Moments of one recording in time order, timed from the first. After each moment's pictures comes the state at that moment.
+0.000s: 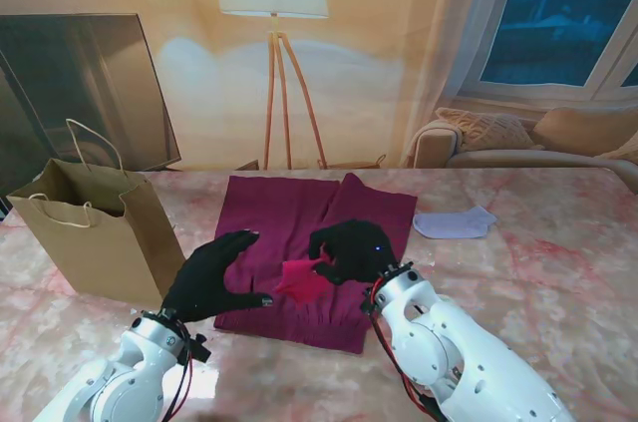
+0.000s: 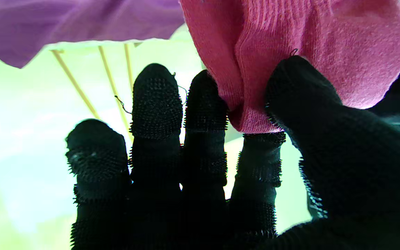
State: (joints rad) left arm 1.80 -1.13 -1.30 -1.79 0.69 -0.18 0.19; right arm -1.39 -1.12 0.94 -1.57 -0.83 -0.09 -0.33; left_hand 0.67 -0.44 0.00 -0.04 0.38 0.20 0.08 0.25 0.39 0.10 0.09 0.23 0.30 0.07 0.12 0.27 0.08 0.06 0.47 0.26; right_hand 0.50 -0.95 1.18 -0.36 0.96 -0.32 0.96 0.35 1.28 -0.05 0.65 0.41 1.27 0.04 0.73 0.70 0.88 0.18 1.43 0.68
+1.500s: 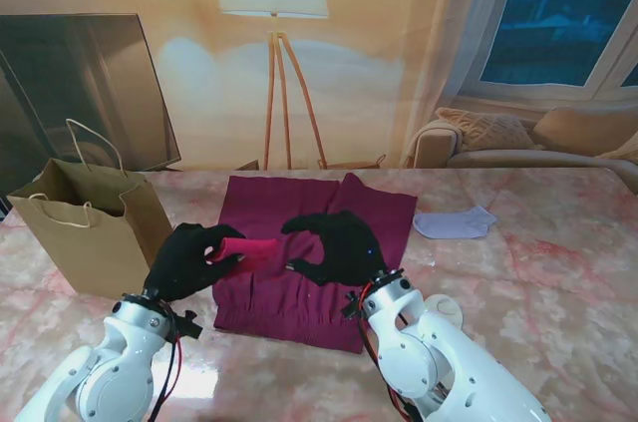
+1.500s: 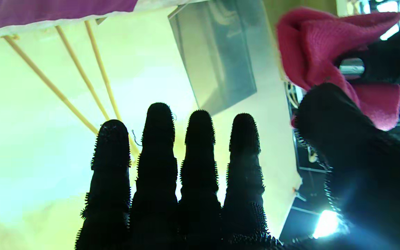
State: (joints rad) left arm 1.81 -1.15 -1.36 -1.88 0.66 -0.17 0.22; right arm -1.45 -1.17 0.95 -1.63 -0.80 -0.12 -0.40; left_hand 0.88 -0.51 0.62 -0.10 0.76 -0.16 0.79 0.56 1.18 0.01 0.31 0.77 0.83 0.10 0.50 0.67 0.20 0.19 0.84 0.63; right_hand 0.31 -0.77 1.08 -0.23 0.63 -0.18 0.54 0.42 0.84 -0.05 0.42 0.26 0.86 0.03 0.30 0.50 0.44 0.12 0.91 0.51
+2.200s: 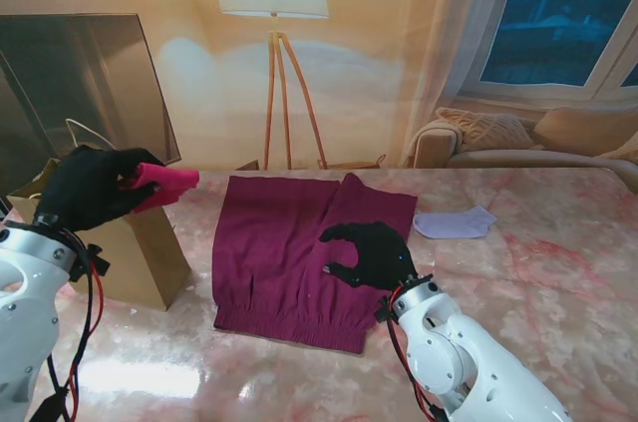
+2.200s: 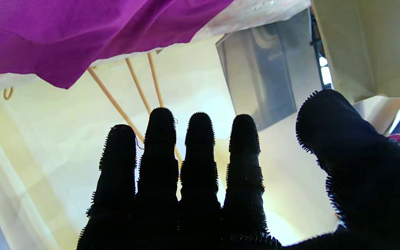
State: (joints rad) left arm 1.78 -1.10 -1.70 -2.19 0.80 0.01 -0.13; right arm -1.47 -1.15 1.04 -1.52 -0.78 -0.14 -0.36; left_hand 0.90 -0.48 0.55 -0.11 0.76 -0.20 0.76 0.61 1.18 0.01 0.31 0.77 0.83 0.10 0.50 0.65 0.25 0.15 0.88 0.58; right_hand 0.29 -0.72 1.07 -0.21 0.63 -0.17 0.54 0.40 0.83 -0.05 0.40 0.25 0.82 0.01 0.27 0.42 0.43 0.05 0.82 0.38
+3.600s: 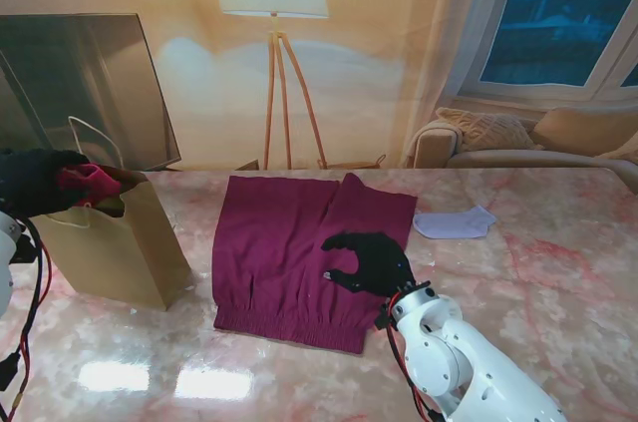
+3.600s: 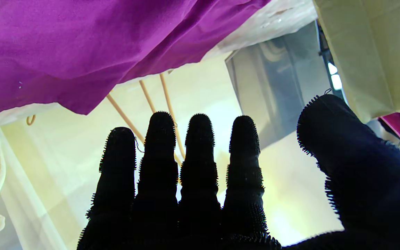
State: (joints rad) left arm 1.65 -1.05 -1.82 -1.95 1.05 0.03 -0.31; right arm -1.45 -1.15 1.01 -1.45 -0.74 -0.13 -0.36; left_hand 0.66 -0.55 0.76 -0.11 0.58 0.03 0.31 0.31 0.71 0.02 0.18 0.31 0.60 0.06 0.27 0.47 0.18 0.16 0.80 0.59; right_hand 0.29 -0.67 1.02 -0.19 0.62 -0.17 0.54 0.39 0.82 -0.05 0.39 0.25 0.78 0.01 0.27 0.41 0.40 0.05 0.82 0.37
